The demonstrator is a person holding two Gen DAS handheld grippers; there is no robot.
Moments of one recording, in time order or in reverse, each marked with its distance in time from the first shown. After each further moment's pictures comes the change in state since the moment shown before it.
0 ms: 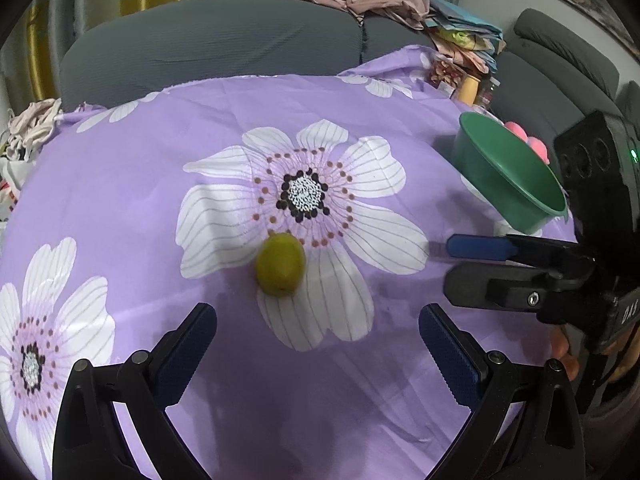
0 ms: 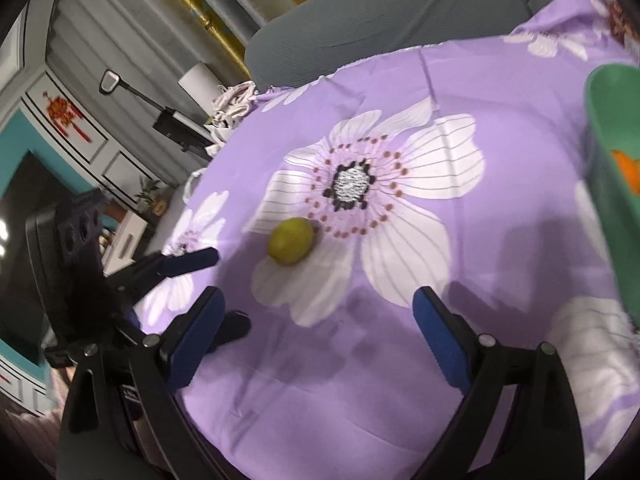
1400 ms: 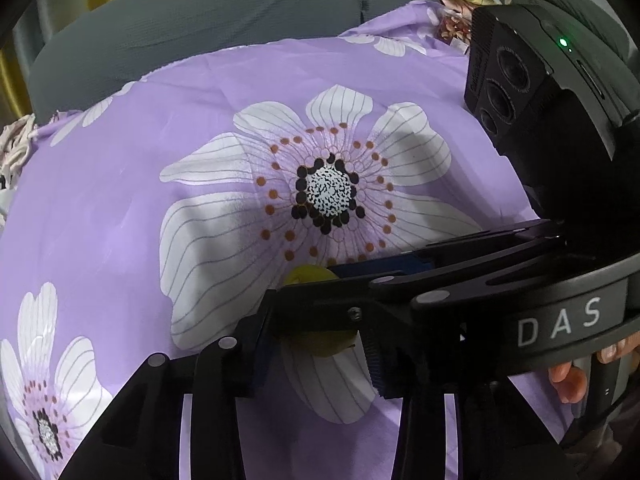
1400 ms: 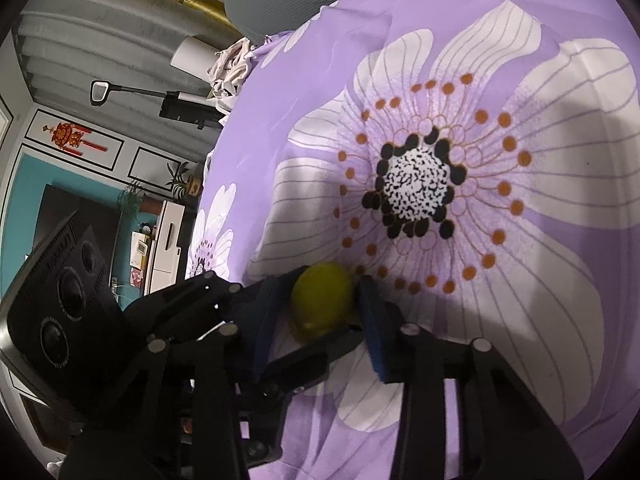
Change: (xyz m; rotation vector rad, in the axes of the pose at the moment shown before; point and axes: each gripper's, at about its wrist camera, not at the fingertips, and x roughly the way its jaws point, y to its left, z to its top) left arm 0.051 0.012 0.022 0.086 0.136 0.054; right arm 0.101 -0.004 0.039 0.167 0.235 0.170
